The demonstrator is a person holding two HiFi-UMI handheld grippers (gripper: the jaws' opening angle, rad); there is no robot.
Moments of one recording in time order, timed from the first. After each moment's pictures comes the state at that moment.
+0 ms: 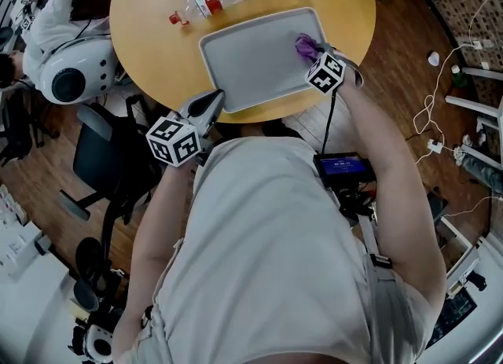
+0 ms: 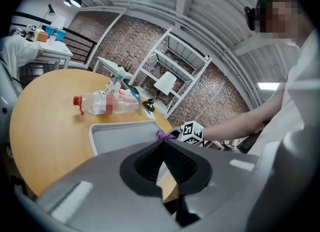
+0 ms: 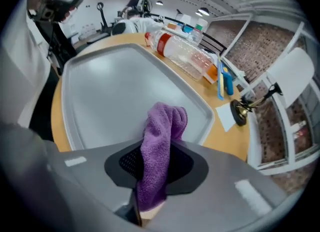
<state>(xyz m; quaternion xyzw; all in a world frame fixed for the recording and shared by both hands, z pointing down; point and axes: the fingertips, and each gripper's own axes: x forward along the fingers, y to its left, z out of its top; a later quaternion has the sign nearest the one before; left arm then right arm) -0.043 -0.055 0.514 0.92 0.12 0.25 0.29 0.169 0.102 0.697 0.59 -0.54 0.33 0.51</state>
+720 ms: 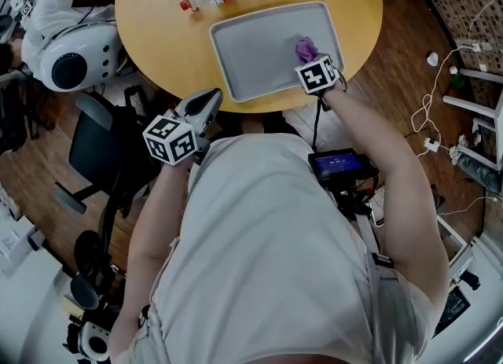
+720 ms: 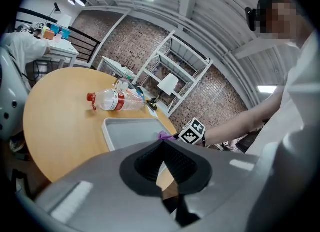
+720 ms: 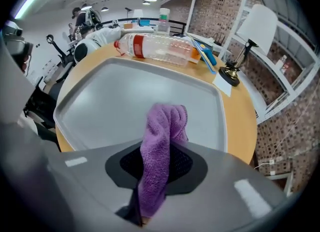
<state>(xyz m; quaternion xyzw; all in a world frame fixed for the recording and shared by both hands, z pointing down) -0.088 -0.075 0.521 0.91 0.12 0.25 0.30 0.109 0.088 0.693 0.69 -0.42 0.47 0.35</state>
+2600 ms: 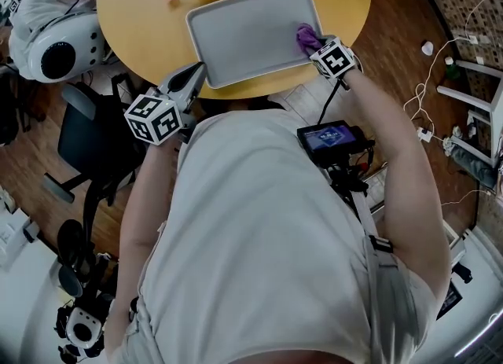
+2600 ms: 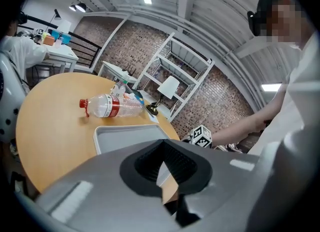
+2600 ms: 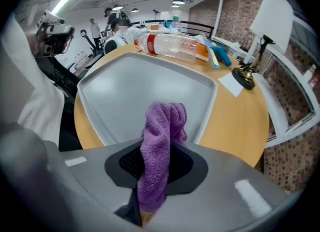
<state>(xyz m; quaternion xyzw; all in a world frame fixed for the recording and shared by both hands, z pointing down) -0.043 -0.062 0.508 0.92 0.09 0.23 0.29 0.149 0.152 0.700 0.60 -0.55 0.44 0.38</state>
